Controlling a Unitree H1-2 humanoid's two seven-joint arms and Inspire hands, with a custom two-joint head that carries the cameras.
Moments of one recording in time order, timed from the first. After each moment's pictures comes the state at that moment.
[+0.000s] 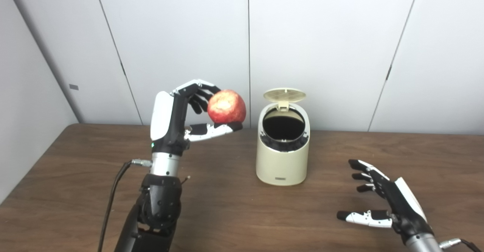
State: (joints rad) left arm -0.45 0.14 -0.07 -0.10 0.53 -0.09 0.22; right arm -0.12 -0.25 0.04 -0.10 -0.32 0.03 0.09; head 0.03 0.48
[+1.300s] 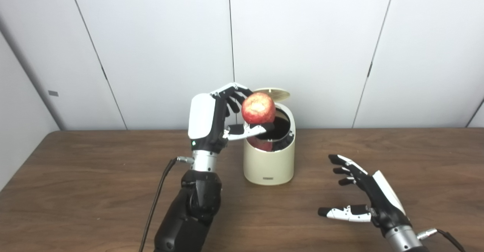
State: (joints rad) left arm -0.59 0.04 -0.18 0.34 0.73 -0.22 0.50; right arm -0.12 -0.22 0.05 -0.15 -0.38 0.04 0.08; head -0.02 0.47
